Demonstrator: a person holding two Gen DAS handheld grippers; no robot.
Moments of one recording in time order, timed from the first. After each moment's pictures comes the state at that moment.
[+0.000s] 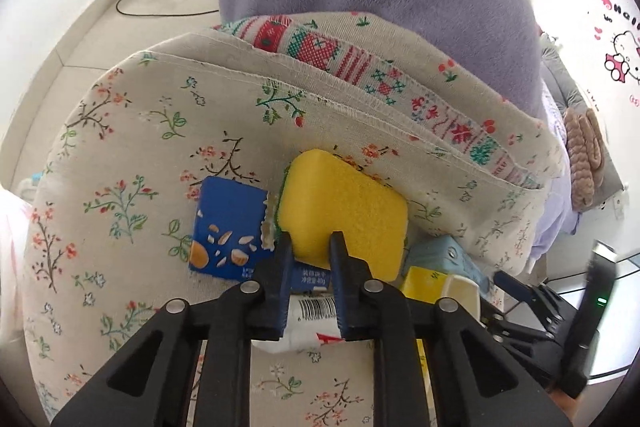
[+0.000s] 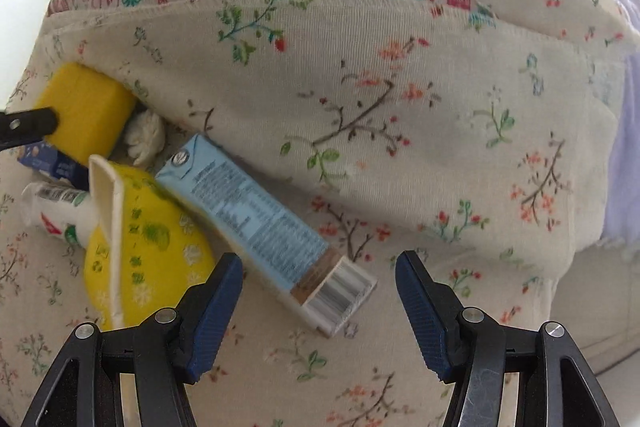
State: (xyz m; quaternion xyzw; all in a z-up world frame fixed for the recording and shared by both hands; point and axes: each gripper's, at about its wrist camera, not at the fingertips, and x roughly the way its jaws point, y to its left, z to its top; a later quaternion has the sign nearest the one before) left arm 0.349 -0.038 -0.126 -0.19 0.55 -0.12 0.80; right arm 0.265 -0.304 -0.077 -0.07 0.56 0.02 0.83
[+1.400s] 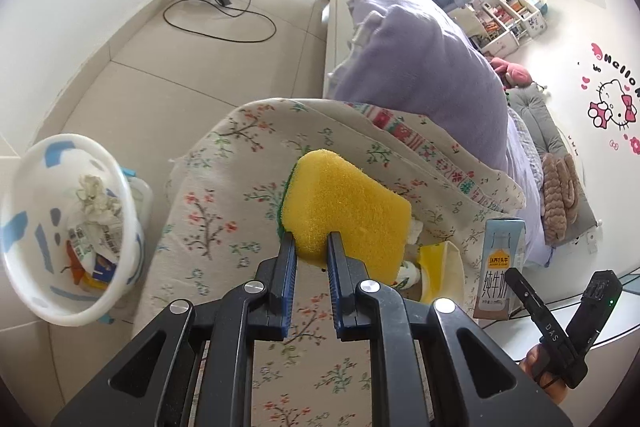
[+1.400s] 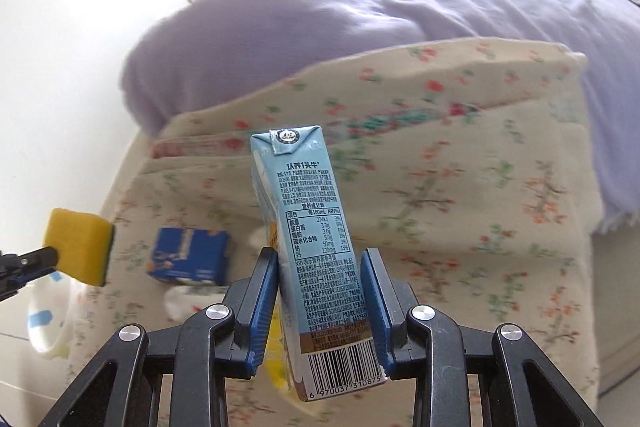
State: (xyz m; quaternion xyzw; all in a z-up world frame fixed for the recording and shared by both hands) left arm 0.282 0.111 -0.080 -0.25 0.51 -0.11 0.82; right arm 0.209 -0.265 0.008 0.07 0.42 0.03 0.91
